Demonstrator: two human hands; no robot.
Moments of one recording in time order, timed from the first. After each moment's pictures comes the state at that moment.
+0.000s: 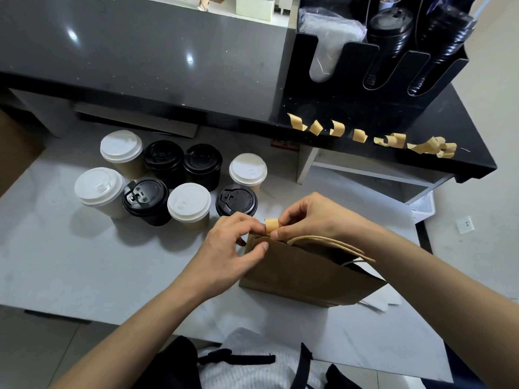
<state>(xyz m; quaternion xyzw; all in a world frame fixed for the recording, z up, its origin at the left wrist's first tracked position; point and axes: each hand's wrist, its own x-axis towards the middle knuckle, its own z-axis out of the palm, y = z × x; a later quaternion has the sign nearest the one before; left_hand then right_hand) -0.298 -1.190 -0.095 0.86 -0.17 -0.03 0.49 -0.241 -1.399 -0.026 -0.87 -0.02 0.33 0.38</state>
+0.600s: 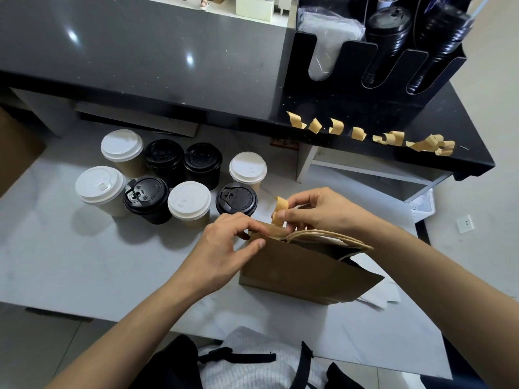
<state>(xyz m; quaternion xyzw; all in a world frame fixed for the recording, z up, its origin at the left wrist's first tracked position) -0.298 -1.186 -0.091 0.85 -0.17 -0.03 0.49 -0.246 -1.409 -0.023 -0.84 -0.01 0.30 0.46</state>
